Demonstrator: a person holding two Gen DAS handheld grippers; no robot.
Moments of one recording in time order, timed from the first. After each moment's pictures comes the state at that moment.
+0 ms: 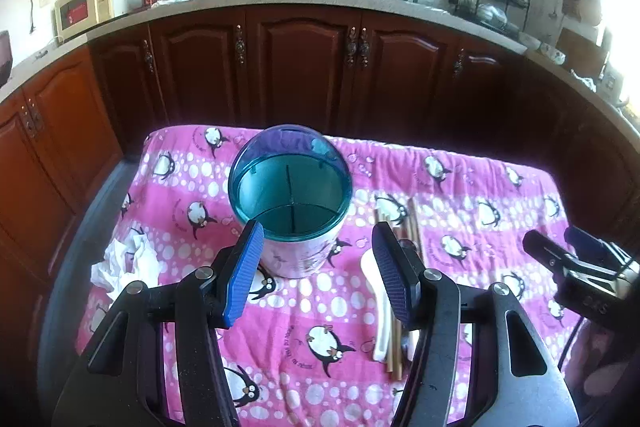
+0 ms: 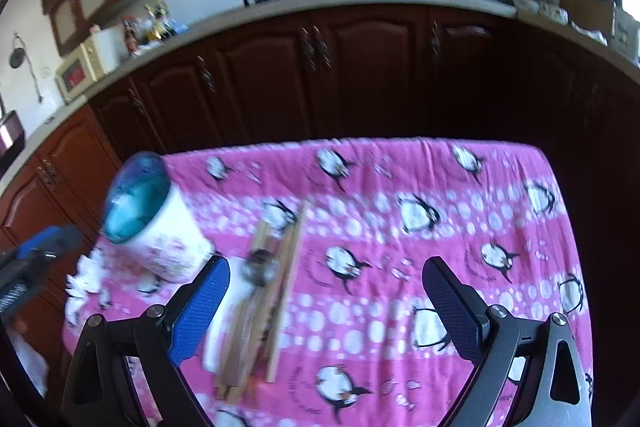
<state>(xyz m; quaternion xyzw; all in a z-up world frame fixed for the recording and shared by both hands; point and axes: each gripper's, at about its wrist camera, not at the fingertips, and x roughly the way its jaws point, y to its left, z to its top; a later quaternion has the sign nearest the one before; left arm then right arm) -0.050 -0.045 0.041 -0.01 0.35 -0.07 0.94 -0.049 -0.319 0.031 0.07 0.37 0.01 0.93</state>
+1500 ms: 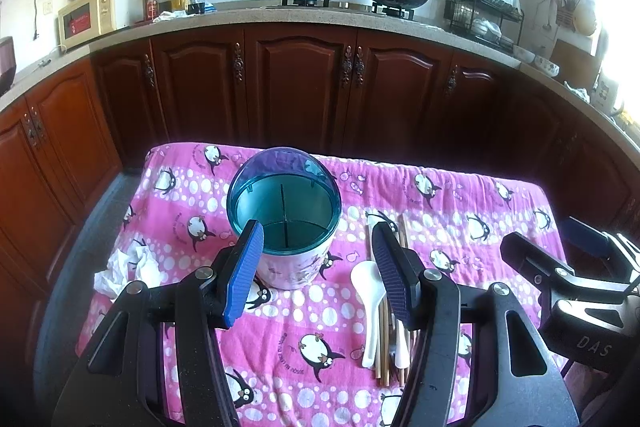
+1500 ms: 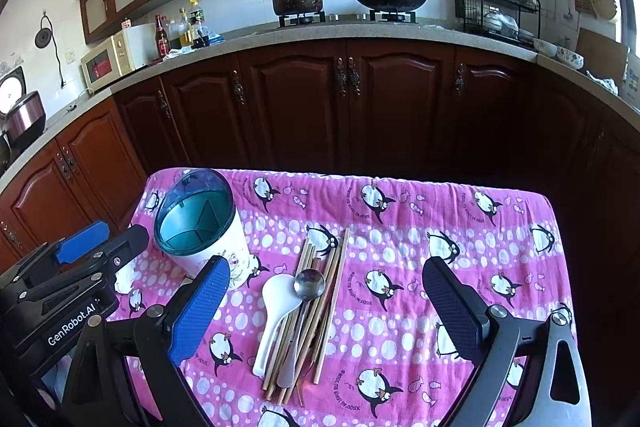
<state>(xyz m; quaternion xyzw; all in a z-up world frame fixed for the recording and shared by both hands) -0.061 -0.051 0.057 -0.01 0.32 -0.07 0.94 -0.058 -0.273 0.065 0.03 0.34 0.03 0.94</state>
